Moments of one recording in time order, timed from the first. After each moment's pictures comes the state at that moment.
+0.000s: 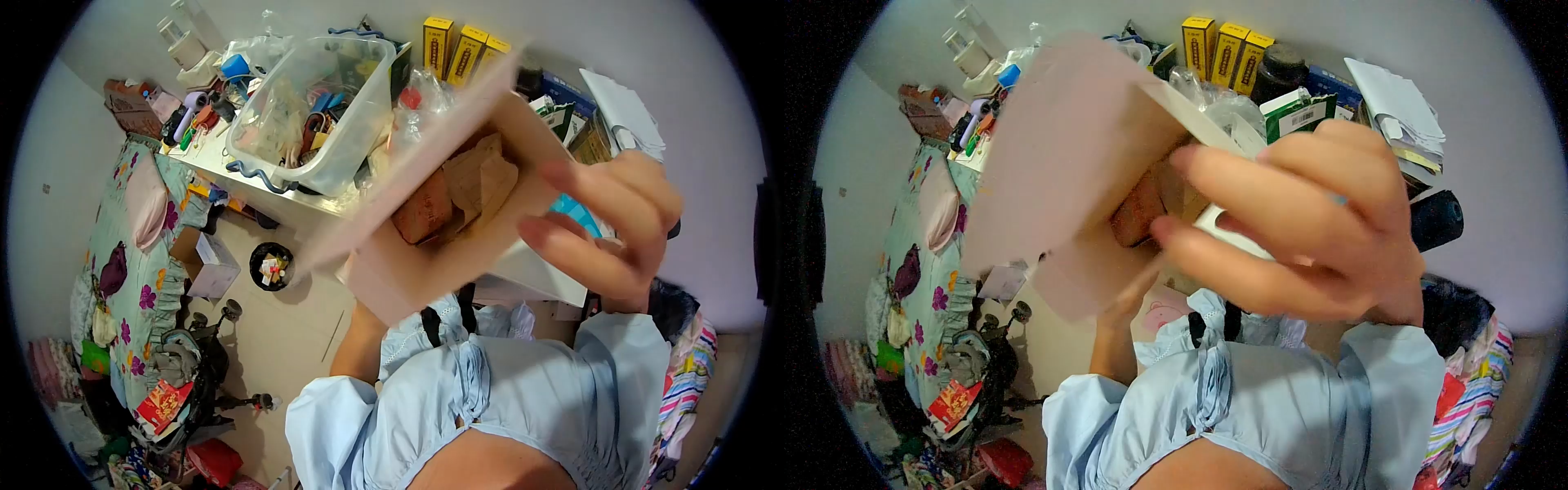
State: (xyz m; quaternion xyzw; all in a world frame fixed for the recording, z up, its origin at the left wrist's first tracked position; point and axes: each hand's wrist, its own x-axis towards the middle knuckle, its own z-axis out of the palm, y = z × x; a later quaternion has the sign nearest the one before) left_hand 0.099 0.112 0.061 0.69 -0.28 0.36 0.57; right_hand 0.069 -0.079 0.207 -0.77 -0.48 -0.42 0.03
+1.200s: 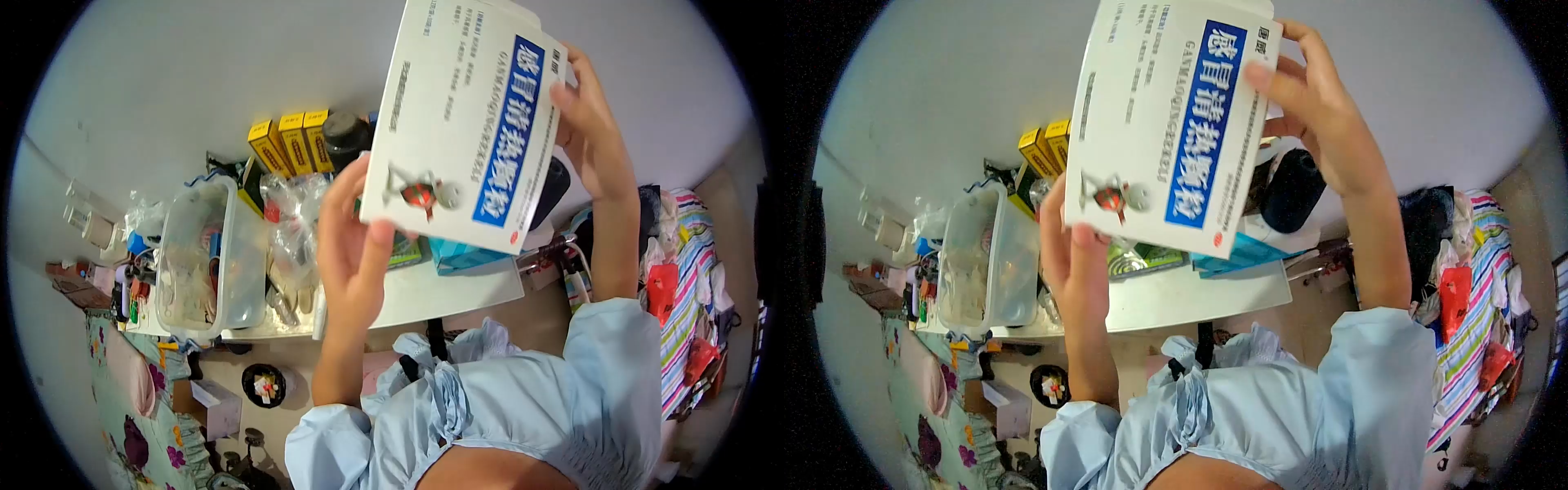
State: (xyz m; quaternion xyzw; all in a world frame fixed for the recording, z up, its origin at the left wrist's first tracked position) left_hand 0.133 0.000 0.147 0.45 -0.41 -0.02 0.80; right_hand 0.051 -0.205 0.228 -0.75 -0.04 -0.32 0.58
